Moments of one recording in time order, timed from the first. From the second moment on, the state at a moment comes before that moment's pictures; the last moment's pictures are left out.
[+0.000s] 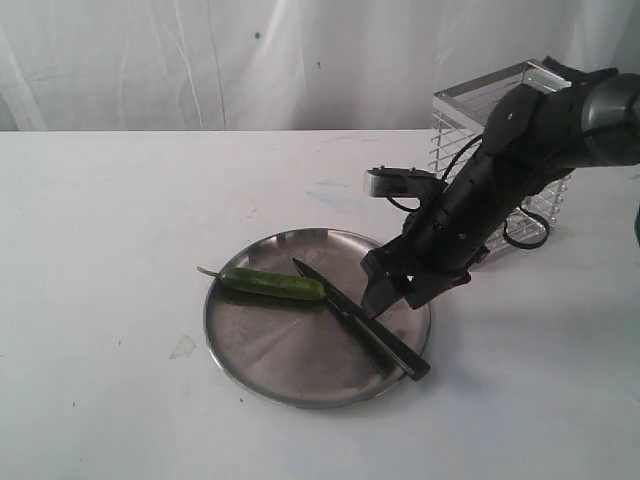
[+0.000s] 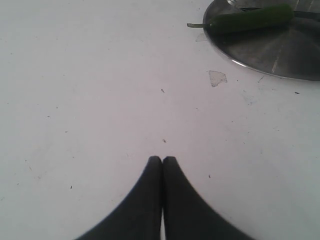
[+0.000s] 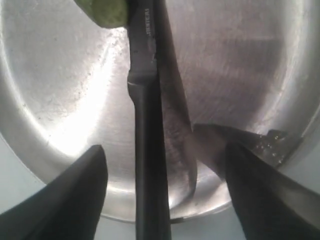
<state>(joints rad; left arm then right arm) -0.09 0.00 0.02 -0.21 0.51 0.31 0.29 1.97 -1.28 0.56 0.92 -0.58</state>
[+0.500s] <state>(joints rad) -0.09 0.00 0.02 -0.21 0.51 0.31 0.29 2.02 -1.28 0.62 0.99 -0.64</state>
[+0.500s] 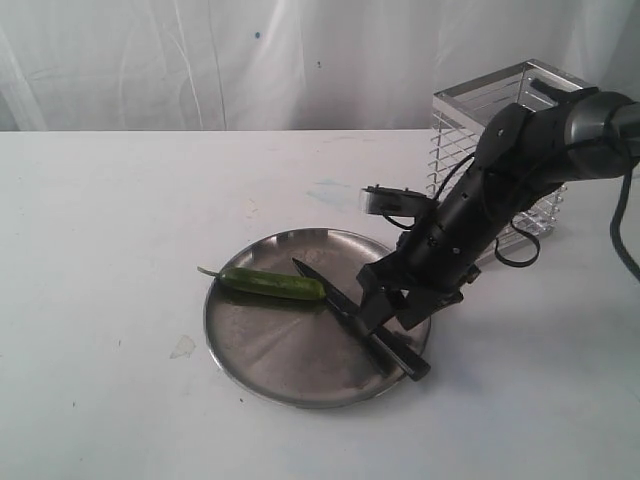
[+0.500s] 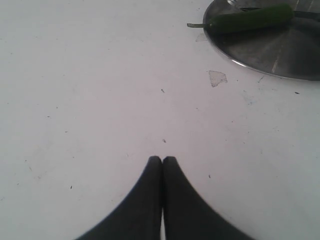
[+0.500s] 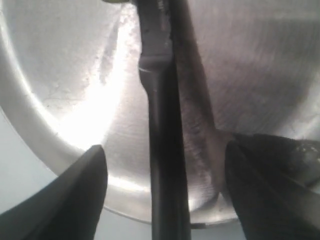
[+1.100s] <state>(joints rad) -0.09 0.00 0.02 -0.21 0.51 0.31 0.29 2.02 -1.28 0.65 1.00 -0.66</state>
